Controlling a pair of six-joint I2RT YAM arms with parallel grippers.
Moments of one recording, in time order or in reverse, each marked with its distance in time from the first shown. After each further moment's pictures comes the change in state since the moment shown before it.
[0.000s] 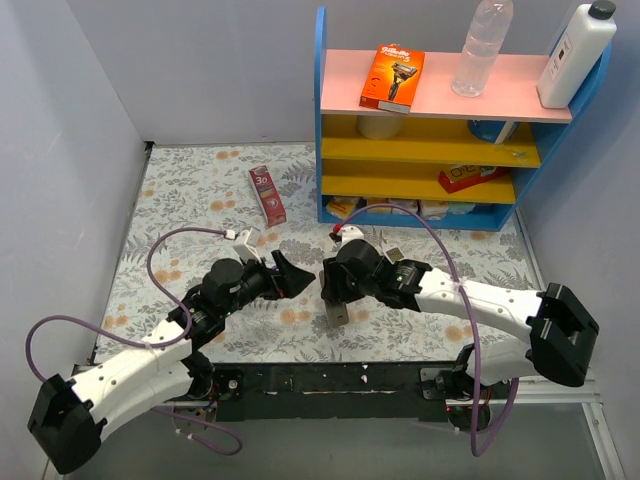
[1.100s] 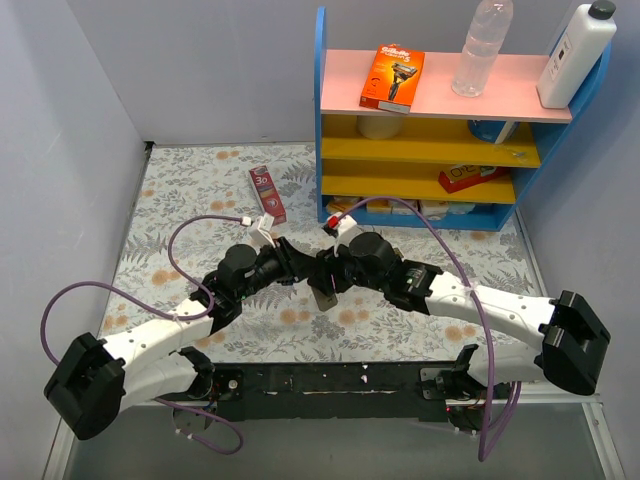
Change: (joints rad) left arm 0.013 0.307 0.043 0.348 0.128 -0.108; right arm -0.018 -0.096 -0.061 0.345 -0.136 -0.251
